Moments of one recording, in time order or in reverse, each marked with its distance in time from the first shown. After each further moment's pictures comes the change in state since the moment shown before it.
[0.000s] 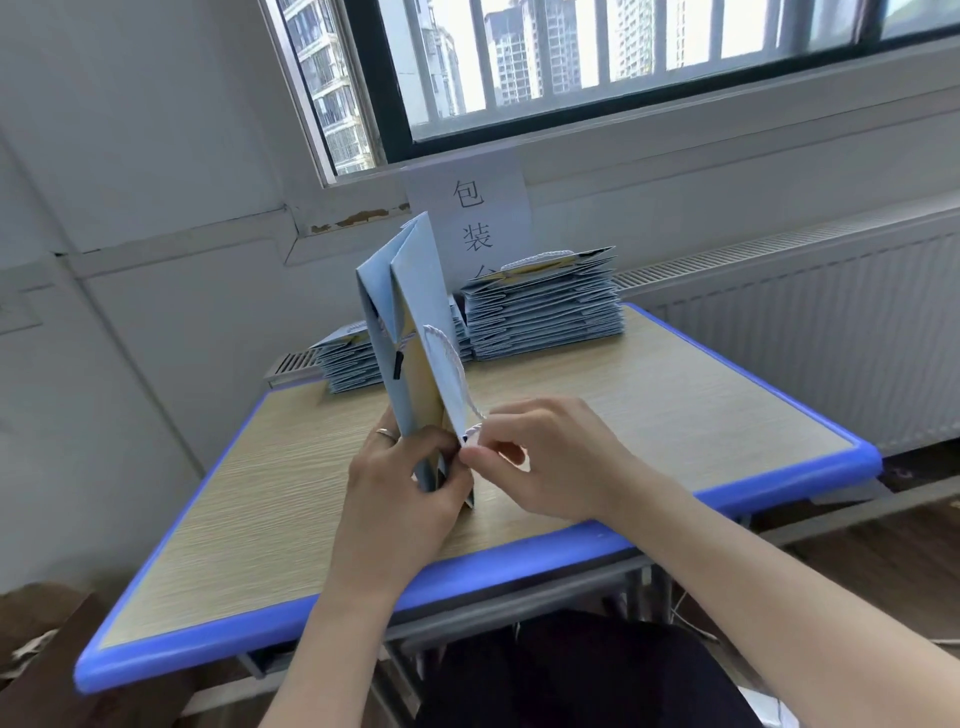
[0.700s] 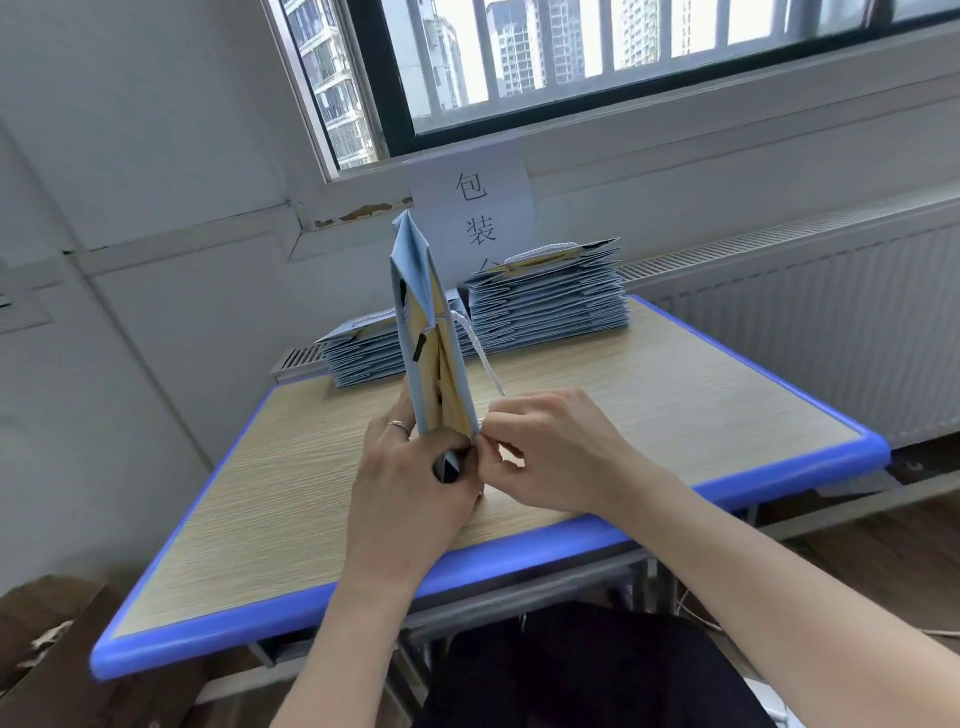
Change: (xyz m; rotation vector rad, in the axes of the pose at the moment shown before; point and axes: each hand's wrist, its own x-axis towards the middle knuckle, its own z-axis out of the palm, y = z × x) left_hand -0.001 0.003 0.005 0.162 -0.024 -0.002; right_hand 0.004 -0.005 0.004 -0.121 0.092 -0.144
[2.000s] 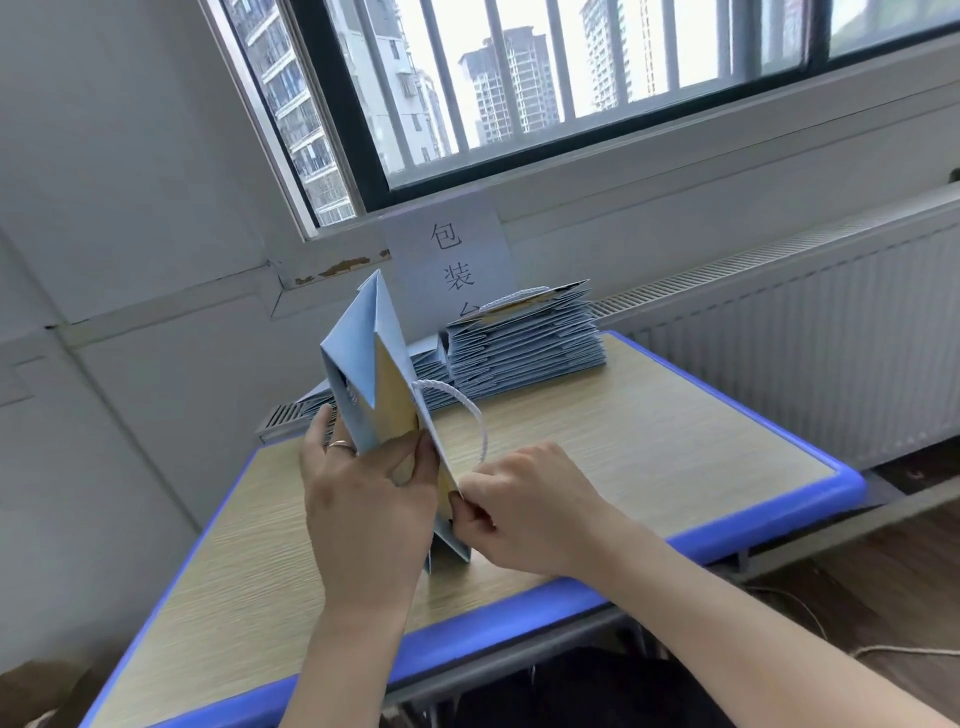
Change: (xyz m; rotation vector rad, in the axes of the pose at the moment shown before) left_hand 0.035 0.022 -0.006 -0.036 0.245 -0.068; right_hand -0.002 0.002 0.004 -0.091 -0.033 0.095
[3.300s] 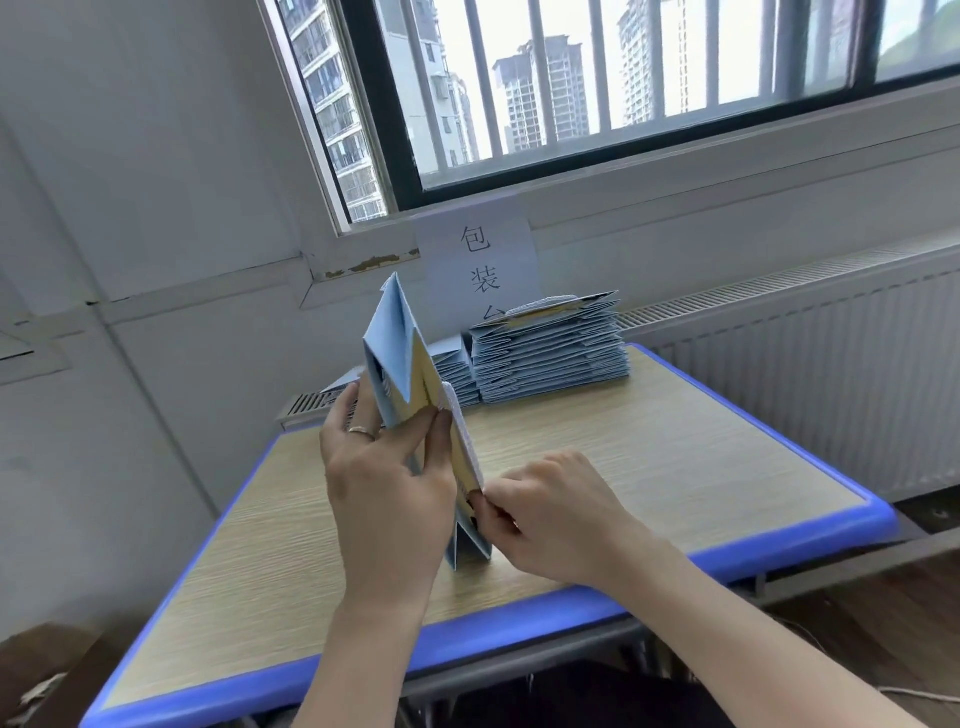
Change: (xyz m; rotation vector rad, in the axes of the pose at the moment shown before) left_hand 0.003 0.009 -0.008 -0.061 0.094 0.028; right_hand 0.000 0.000 -0.004 -0.040 -0.026 -0.052
